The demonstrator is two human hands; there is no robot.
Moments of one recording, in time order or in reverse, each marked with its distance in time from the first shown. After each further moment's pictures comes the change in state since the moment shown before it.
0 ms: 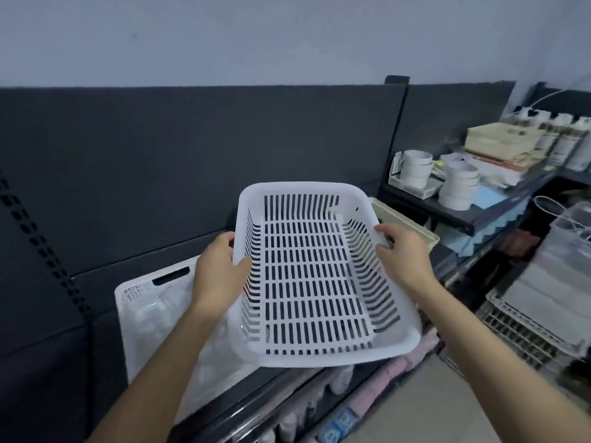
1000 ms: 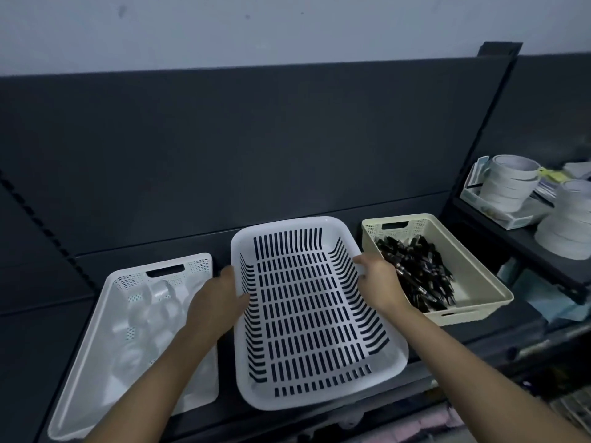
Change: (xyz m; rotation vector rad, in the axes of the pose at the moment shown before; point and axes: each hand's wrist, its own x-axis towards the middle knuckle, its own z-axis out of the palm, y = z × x) left_hand 0.033 -0.030 0.098 0.483 -0.058 -0.244; right_hand 0.129 0.077 0.107 0.042 -0.386 -0.328
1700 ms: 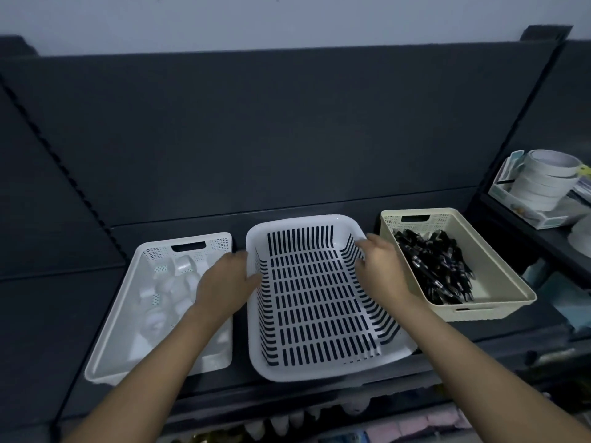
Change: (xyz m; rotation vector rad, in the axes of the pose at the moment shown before) left_hand -0.014 -0.003 -0.009 0.130 0.062 0.037; right_hand -0.005 -0.024 0.006 -0.128 0.010 -0.067
